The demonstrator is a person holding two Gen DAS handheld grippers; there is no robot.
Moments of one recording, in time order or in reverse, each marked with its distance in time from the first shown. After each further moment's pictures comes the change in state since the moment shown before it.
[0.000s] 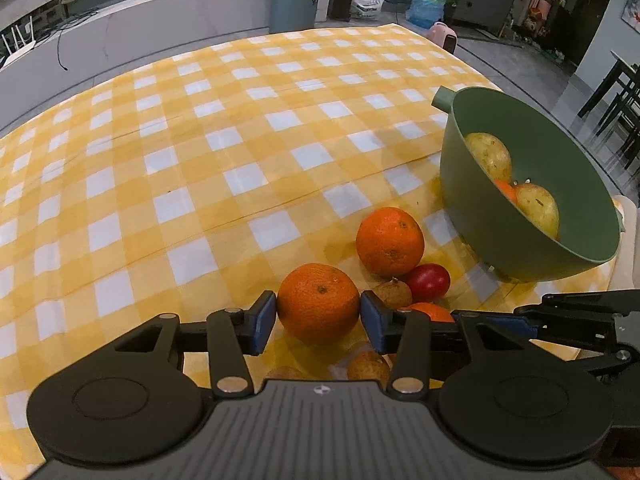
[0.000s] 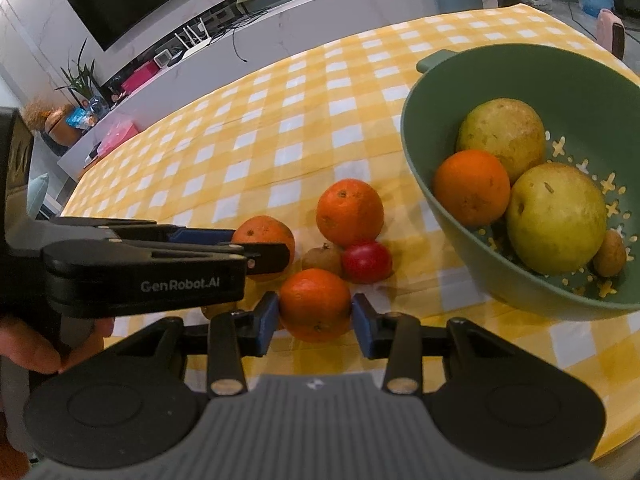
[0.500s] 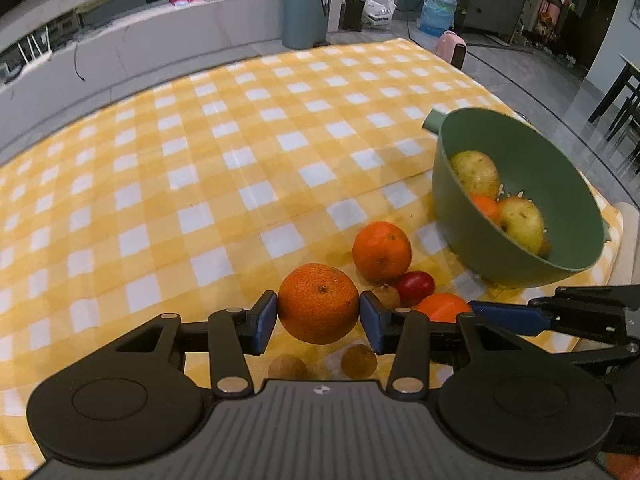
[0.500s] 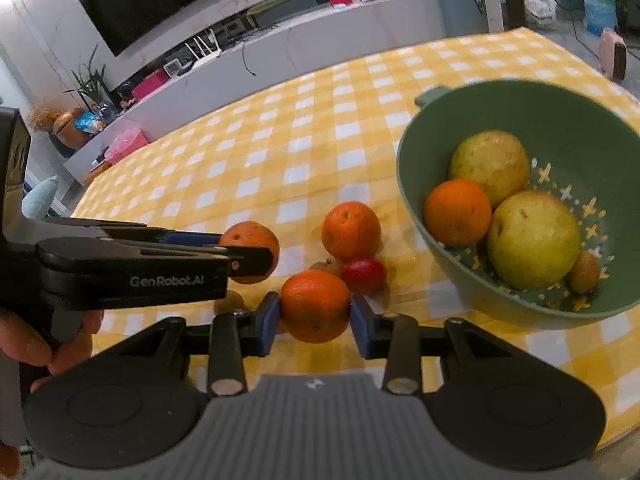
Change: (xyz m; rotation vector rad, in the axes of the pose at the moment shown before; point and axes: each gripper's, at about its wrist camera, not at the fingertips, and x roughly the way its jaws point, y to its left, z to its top) left arm -0.038 -0.015 0.003 0.002 -0.032 0.061; right arm -0.039 0.004 0.000 -0.055 -0.064 0.013
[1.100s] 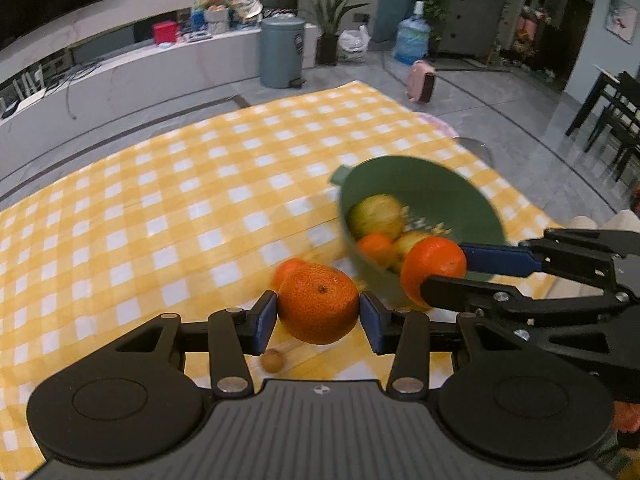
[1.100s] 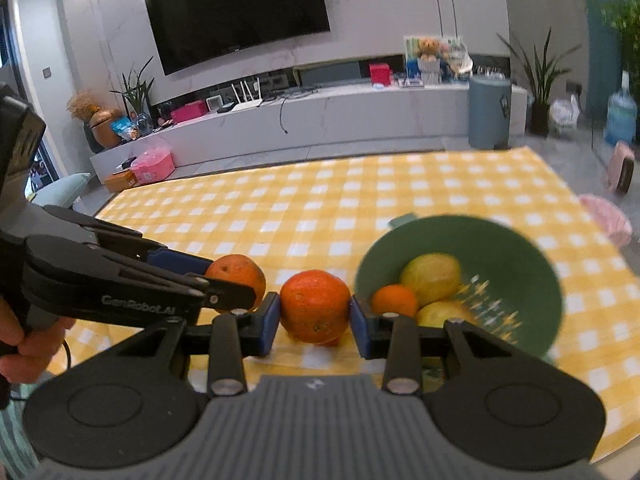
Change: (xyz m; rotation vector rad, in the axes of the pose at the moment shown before) left arm -0.070 -0.069 0.011 0.040 -0.093 -0.038; right arm -0.108 -0.019 0.010 -0.237 -0.194 -0.015
